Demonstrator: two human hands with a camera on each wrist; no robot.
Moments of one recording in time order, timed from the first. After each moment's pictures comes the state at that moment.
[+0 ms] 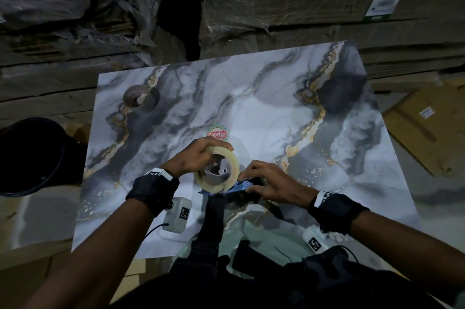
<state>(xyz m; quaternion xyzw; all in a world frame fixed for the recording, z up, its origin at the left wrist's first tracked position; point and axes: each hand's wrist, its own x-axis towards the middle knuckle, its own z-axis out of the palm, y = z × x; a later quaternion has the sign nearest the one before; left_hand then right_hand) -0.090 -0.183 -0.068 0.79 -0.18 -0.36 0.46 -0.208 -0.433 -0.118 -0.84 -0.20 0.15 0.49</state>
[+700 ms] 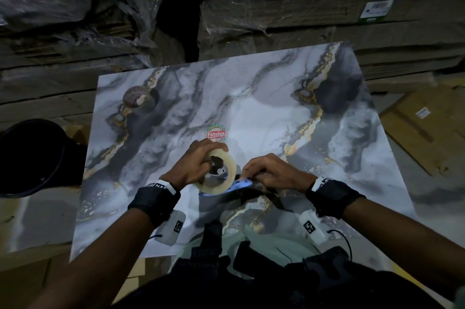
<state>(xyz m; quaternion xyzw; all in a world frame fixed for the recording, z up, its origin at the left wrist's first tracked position) -0.112 -0.169 -0.083 0.89 -0.25 -0.25 0.30 -0.188 -0.440 -0.112 -0.83 -0.21 0.19 0.47</state>
